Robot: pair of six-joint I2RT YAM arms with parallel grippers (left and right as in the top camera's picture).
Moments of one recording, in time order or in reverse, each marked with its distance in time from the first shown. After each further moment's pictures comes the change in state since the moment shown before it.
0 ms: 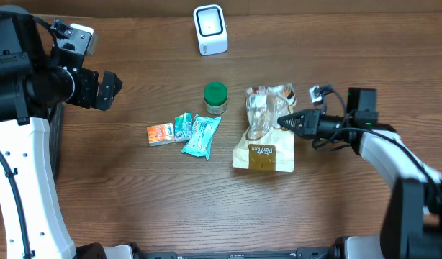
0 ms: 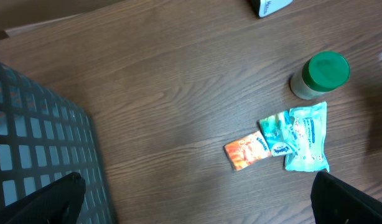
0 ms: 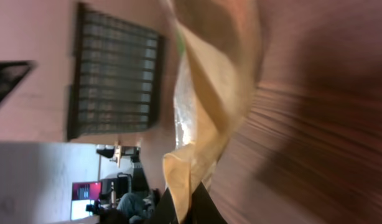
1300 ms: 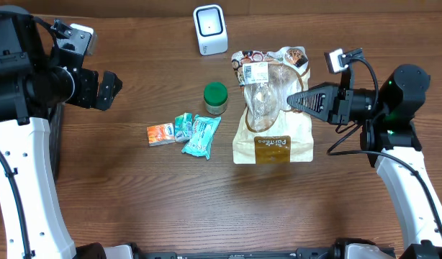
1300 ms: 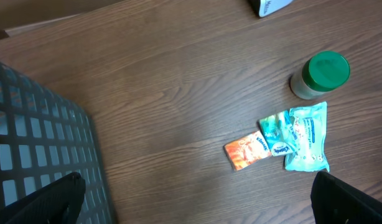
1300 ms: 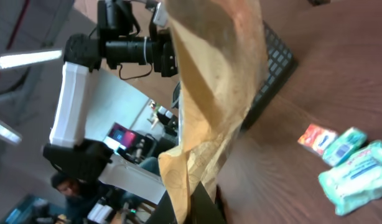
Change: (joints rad) left arm 0.000 0.000 0.000 0.000 0.000 0.000; right arm 0.000 -0.265 0.069 0.636 -0.349 0.621
